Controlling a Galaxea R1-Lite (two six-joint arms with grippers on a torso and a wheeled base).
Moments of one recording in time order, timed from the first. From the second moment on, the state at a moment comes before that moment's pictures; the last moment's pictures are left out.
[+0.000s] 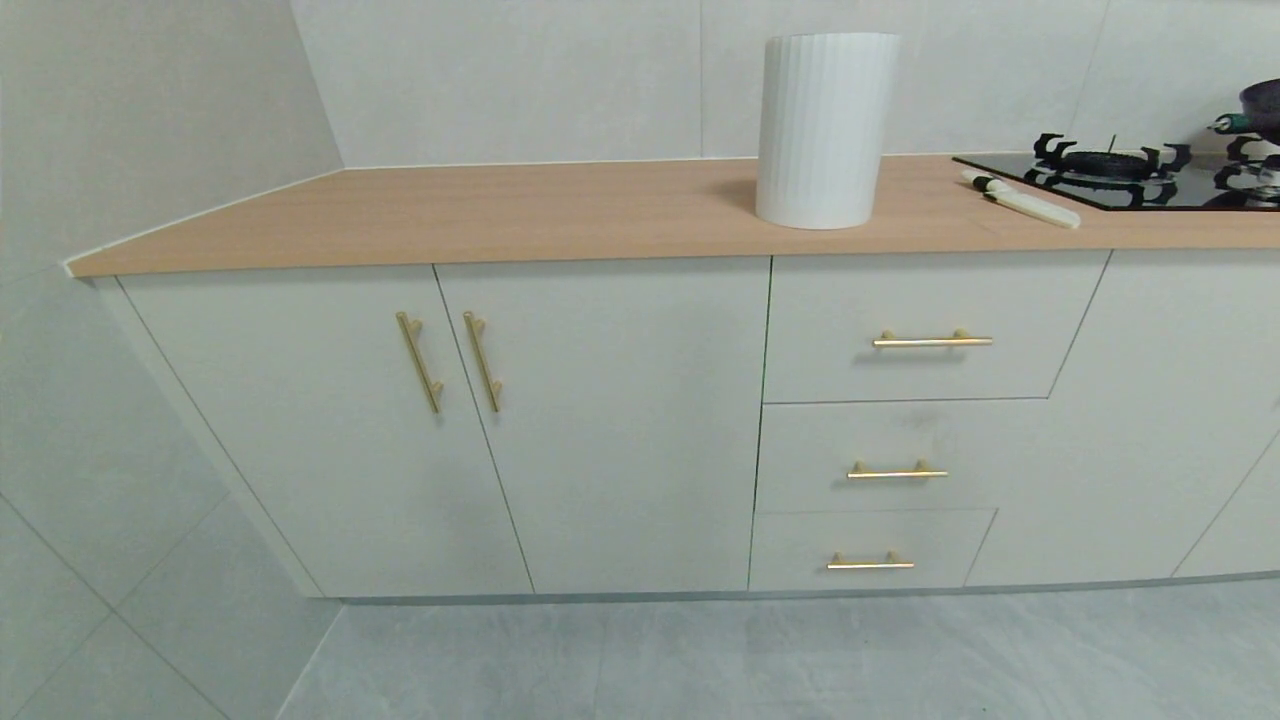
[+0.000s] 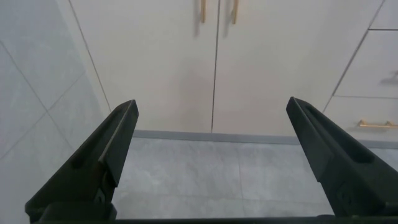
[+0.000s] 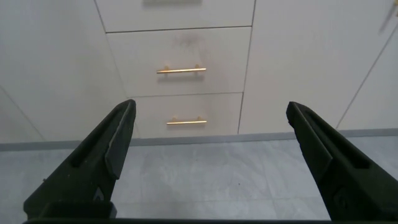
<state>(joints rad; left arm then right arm) 0.00 0.00 0.00 0.00 0.06 -0.02 0.00 0.00 0.00 0.00 -0.03 0.02</state>
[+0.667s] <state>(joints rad) 0.00 0.00 0.00 0.00 0.06 -0.02 0.00 0.00 0.00 0.00 -0.03 0.02</state>
